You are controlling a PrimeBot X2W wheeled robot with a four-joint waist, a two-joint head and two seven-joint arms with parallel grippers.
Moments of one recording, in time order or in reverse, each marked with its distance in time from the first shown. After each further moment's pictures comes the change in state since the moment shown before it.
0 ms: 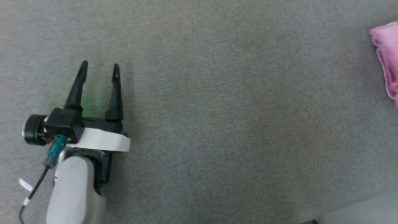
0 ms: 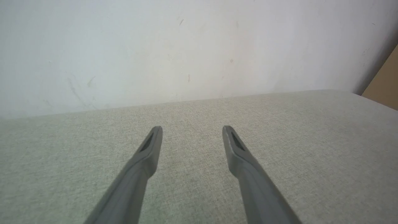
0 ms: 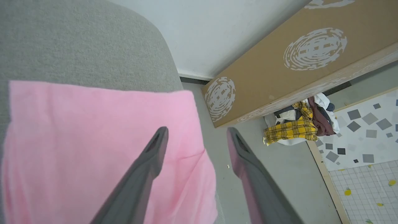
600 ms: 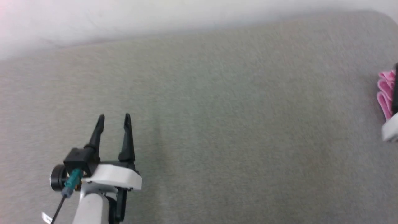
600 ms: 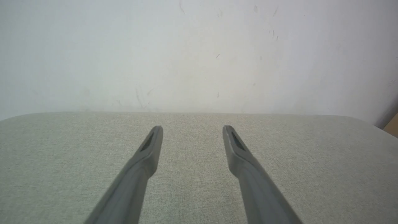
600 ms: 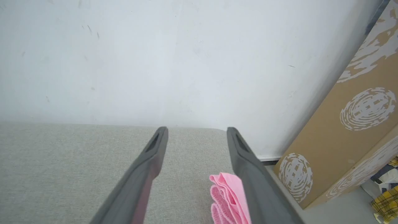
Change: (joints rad) left arm 0.170 -0.075 0.008 0.109 -0.094 0.034 -0.025; right arm 0.405 0.188 0.046 -0.550 0.278 0.000 -0.079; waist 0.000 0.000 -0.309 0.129
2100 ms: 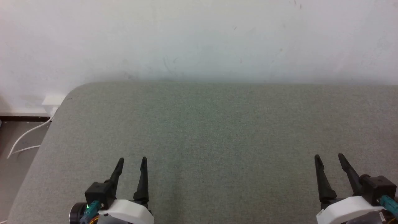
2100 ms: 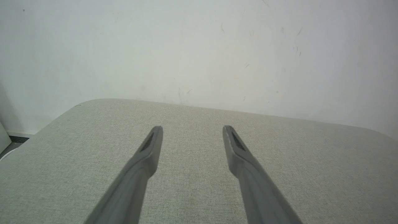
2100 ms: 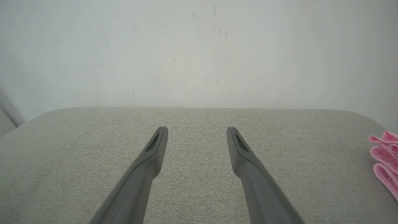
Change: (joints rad) left arm 0.162 -0.016 -0.063 0.072 -0.033 -0.008 0.000; right arm 0.514 0.225 0.185 -0.254 0.113 0.000 -0.023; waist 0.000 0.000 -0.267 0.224
